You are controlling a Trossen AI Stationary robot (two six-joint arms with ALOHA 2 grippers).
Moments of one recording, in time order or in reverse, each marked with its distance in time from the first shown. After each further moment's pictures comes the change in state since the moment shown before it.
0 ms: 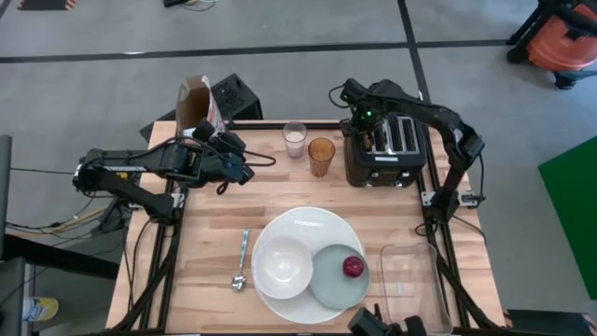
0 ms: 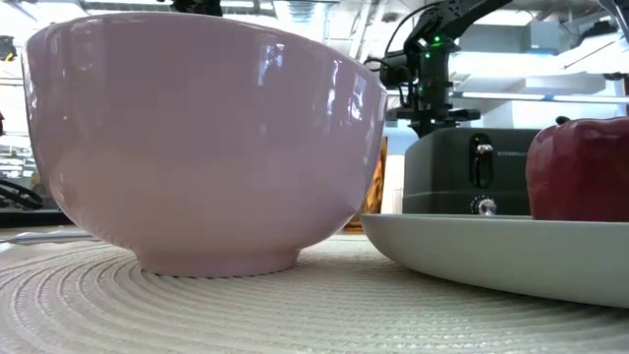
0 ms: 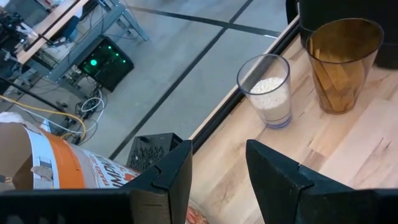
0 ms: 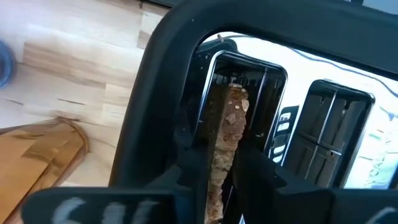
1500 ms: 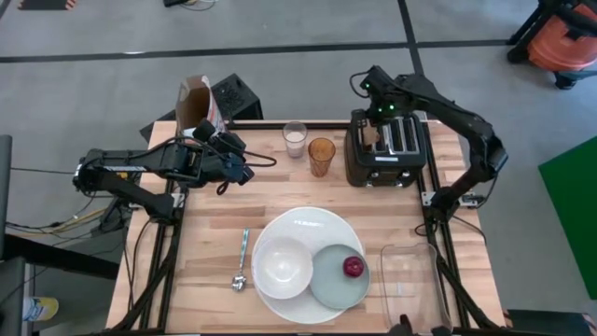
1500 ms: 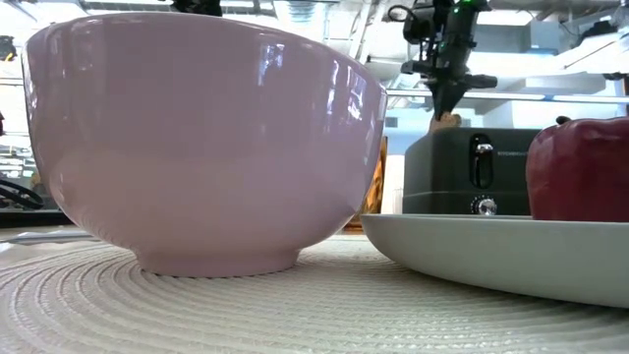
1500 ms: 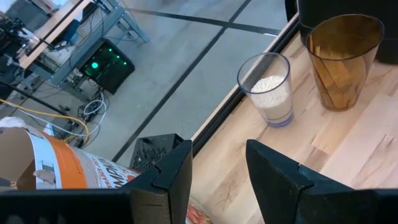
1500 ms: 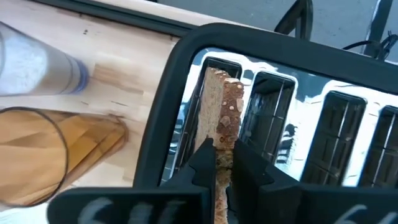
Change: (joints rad) left arm 0.000 0.000 0.000 0.000 -0.001 0.025; right arm -0.022 -0.230 0.030 -0.052 -0.024 -0.029
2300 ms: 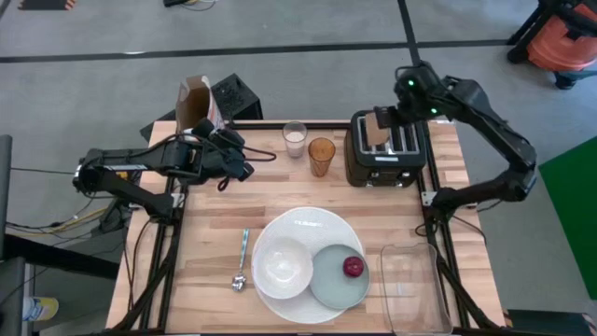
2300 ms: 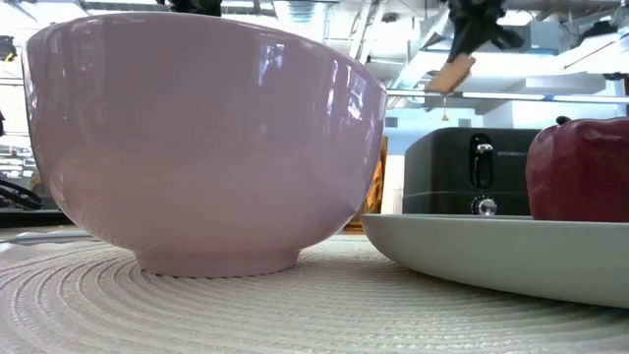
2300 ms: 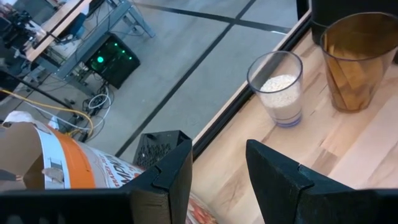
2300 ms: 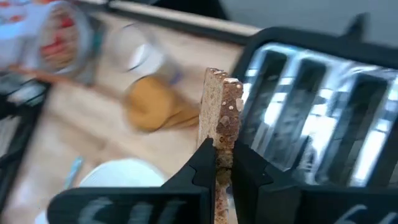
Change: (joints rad) left arm 0.037 0.000 0.000 0.001 0.000 0.000; right arm 0.035 -0.297 0.002 0.002 -0.209 -0.001
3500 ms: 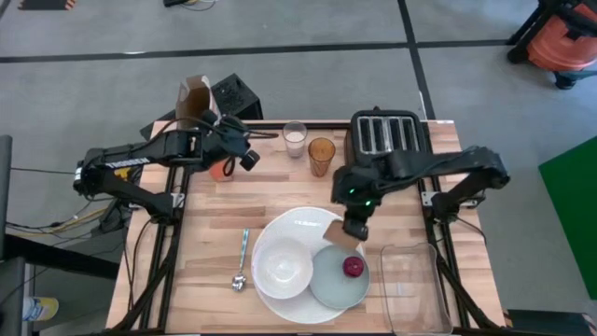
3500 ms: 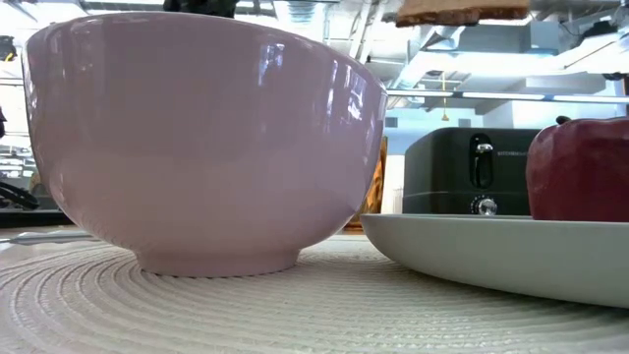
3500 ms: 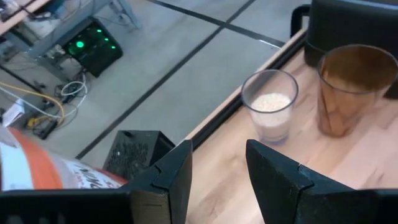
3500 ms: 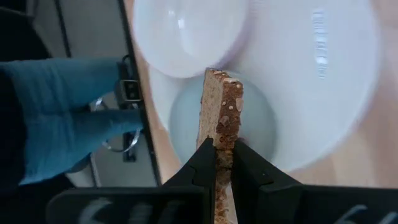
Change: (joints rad) left arm 0.133 0.000 0.000 0.164 0.153 0.064; right arm 0.829 0.283 -0.024 0.150 -0.255 -0.056
